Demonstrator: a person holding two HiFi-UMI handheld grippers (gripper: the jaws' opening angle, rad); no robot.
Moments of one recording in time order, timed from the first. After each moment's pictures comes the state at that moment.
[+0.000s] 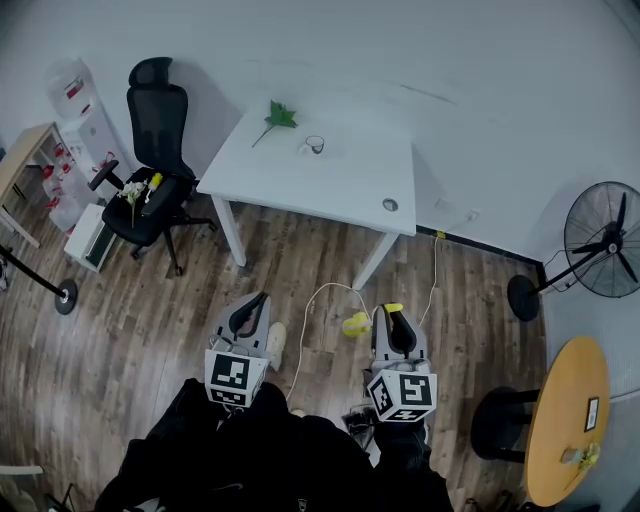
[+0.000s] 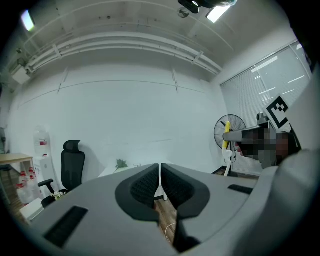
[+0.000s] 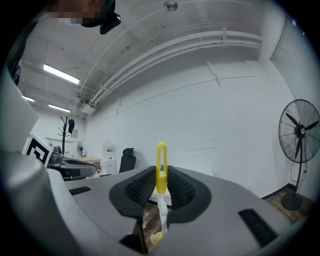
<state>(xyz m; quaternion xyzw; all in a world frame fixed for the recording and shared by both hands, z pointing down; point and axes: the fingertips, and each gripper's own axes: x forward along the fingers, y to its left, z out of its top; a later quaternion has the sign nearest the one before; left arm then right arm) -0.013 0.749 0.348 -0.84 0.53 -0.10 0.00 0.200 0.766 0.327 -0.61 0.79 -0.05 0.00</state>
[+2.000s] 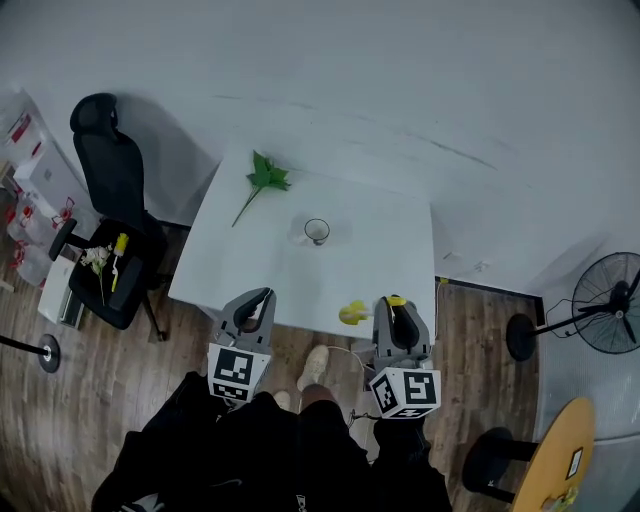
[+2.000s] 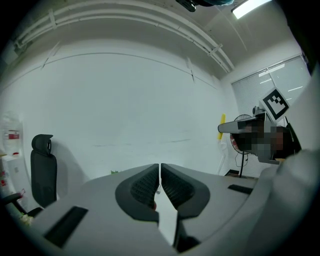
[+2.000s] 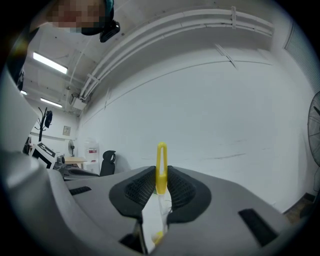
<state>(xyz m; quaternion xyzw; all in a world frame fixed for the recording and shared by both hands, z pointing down) -0.067 0.234 0.344 -0.87 0.49 -0.09 -0.02 0.129 0.262 0.289 -0.62 0.79 -0.03 0.00</state>
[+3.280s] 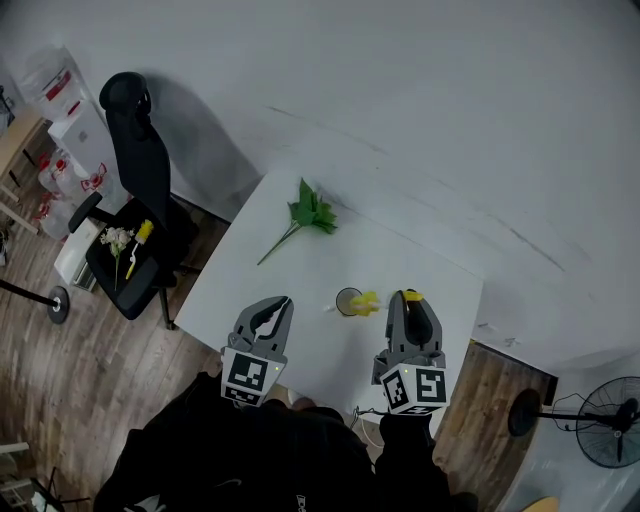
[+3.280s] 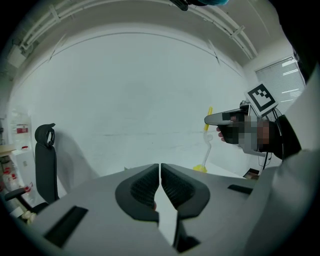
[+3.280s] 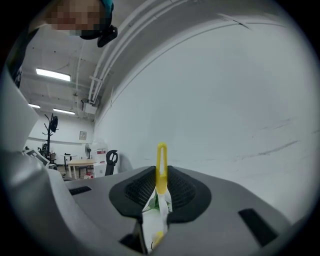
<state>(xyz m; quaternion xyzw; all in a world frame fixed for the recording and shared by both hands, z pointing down) -0.094 0.006 0.393 -0.82 0.56 -0.12 -0.06 0.087 -0.043 0.315 -0.52 0.85 -0.06 0.00</state>
